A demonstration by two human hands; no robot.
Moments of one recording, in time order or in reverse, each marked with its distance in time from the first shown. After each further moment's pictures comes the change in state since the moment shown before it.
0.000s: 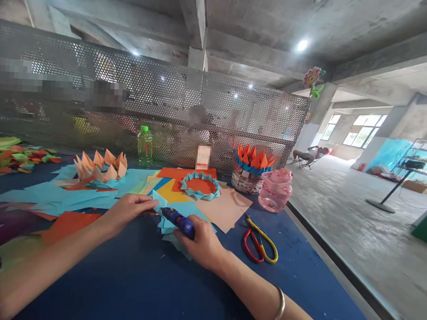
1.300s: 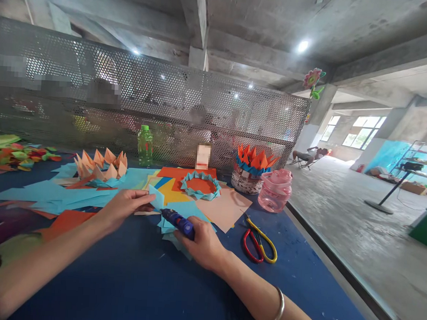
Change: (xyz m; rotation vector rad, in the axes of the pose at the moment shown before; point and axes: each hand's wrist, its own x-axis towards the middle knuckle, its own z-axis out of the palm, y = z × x) left_hand 0.000 0.006 -0.005 -0.077 0.069 -0.056; right_hand -0.003 0.000 -0.002 -0.007 -0.023 0.001
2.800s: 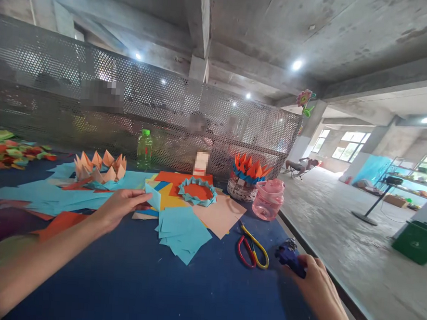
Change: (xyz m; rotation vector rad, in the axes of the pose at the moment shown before) left_hand 0.001 0.007 -0.009 -0.044 0.049 0.081; right_hand -0.161 0.104 -0.167 -0.674 0.365 0.708
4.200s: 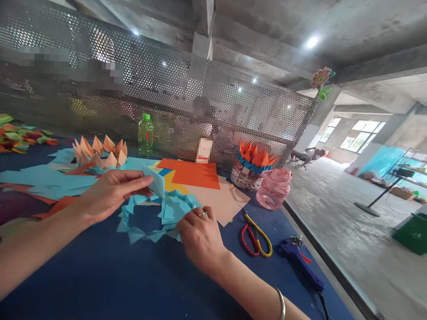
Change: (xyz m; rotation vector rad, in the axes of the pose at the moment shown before) left_hand -0.036 0.038 0.011 0.020 -0.163 0.225; right_hand -0.031 -0.245 0.048 0.121 -0.010 -1.087
